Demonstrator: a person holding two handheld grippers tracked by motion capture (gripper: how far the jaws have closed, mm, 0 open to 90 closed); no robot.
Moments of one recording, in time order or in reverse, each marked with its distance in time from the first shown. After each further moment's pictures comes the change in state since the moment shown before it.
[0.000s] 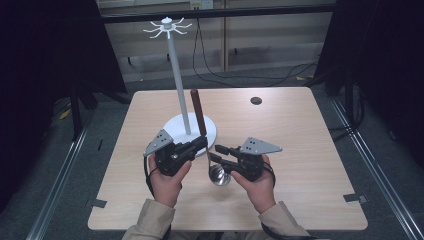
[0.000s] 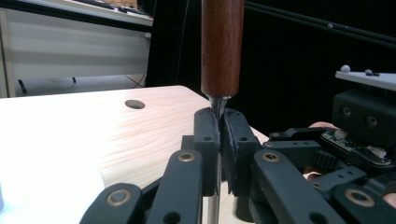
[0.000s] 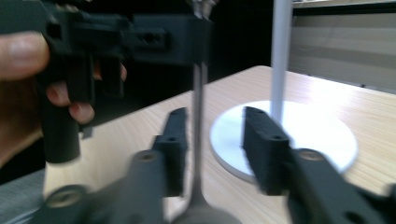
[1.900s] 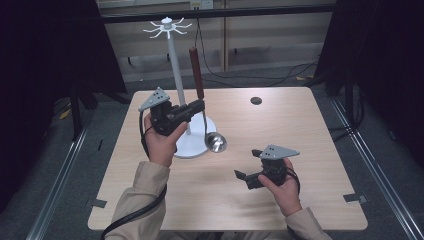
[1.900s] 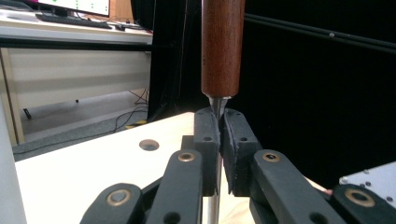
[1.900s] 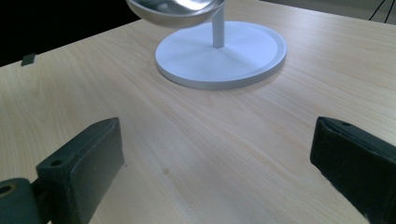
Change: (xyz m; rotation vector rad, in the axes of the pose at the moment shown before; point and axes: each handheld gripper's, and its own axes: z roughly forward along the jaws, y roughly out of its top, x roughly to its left) left arm 0.033 0.083 0.032 0.001 -0.020 0.070; right arm -0.042 -0.041 -0.042 0.229 -0.118 -0.004
